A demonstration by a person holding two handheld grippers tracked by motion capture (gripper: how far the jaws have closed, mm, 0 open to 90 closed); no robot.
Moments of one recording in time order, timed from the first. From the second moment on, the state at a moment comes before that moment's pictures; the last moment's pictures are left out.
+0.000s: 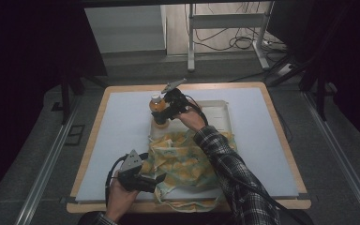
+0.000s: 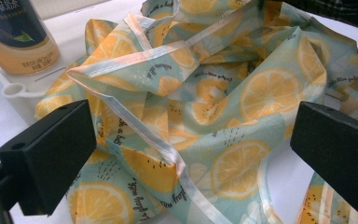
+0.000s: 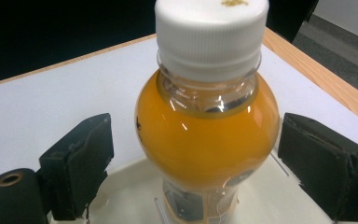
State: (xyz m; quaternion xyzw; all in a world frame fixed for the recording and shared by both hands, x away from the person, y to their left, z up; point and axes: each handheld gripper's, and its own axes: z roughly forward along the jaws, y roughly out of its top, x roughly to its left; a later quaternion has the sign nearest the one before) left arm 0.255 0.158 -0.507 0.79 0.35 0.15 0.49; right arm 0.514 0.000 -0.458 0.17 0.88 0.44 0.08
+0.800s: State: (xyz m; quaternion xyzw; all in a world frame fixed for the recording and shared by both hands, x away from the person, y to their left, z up) left arm 0.255 0.158 -0.507 0.78 0.35 0.15 0.49; right arm 0.502 -0.015 -0.448 0.19 0.88 0.43 0.07
